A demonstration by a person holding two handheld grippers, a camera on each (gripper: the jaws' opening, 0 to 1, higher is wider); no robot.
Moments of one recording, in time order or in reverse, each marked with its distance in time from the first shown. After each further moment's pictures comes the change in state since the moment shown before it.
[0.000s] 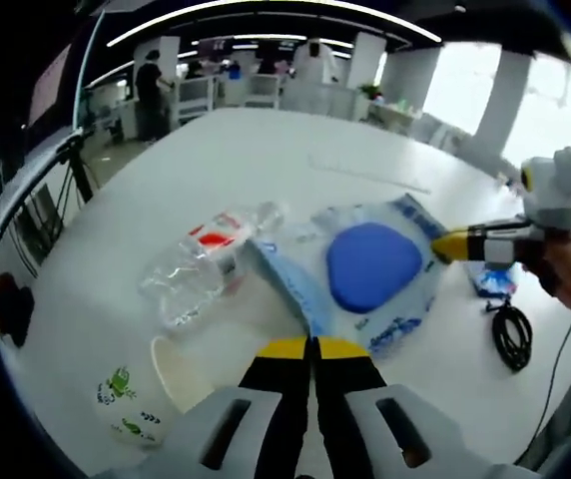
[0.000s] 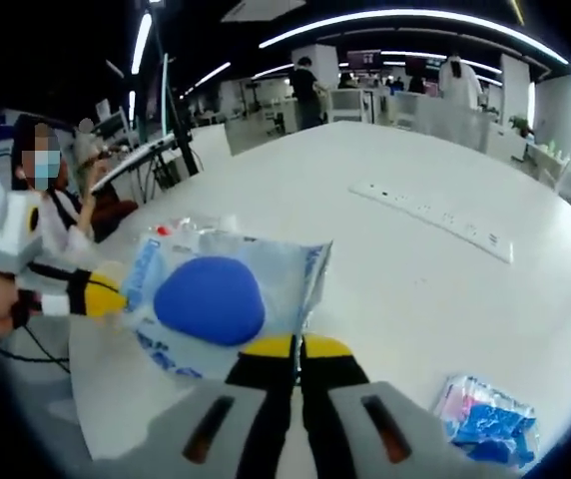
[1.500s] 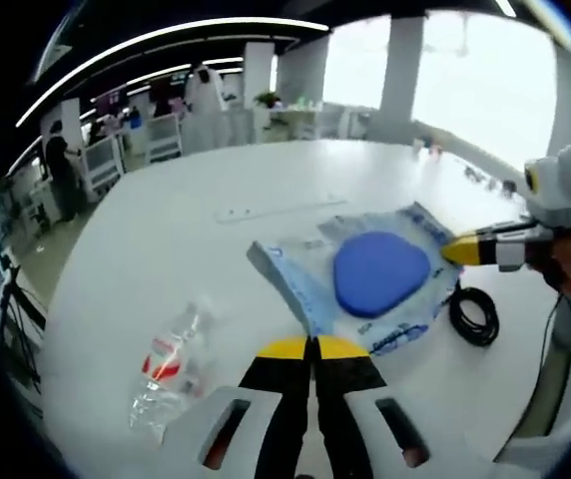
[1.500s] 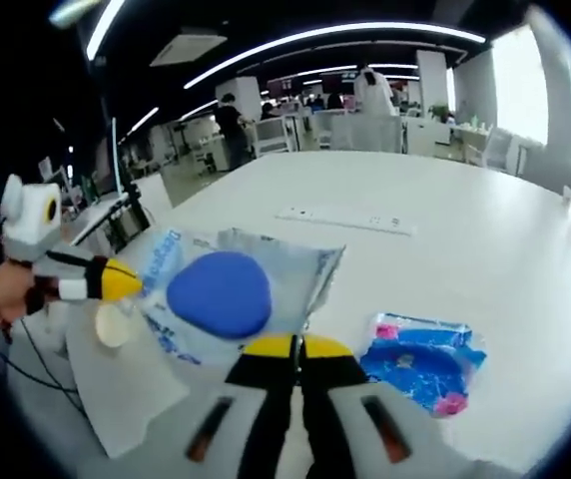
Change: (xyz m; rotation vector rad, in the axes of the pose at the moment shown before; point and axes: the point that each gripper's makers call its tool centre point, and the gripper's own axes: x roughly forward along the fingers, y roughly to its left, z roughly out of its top) left arm 0.004 -0.058 0.063 0.338 -0.029 -0.276; right arm -0.097 -0.017 -0.013 0.226 -0.134 -0.253
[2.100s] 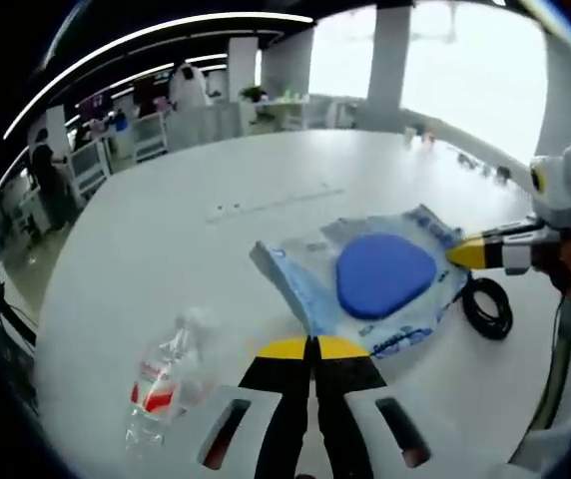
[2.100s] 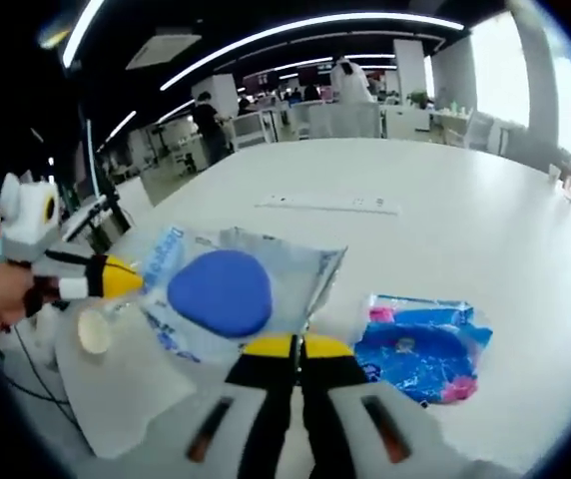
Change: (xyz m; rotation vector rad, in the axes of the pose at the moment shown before) left arm 0.036 0.011 -0.003 0.047 0.036 -0.032; right arm 0.023 -0.013 -0.015 0.060 0.027 -0.064
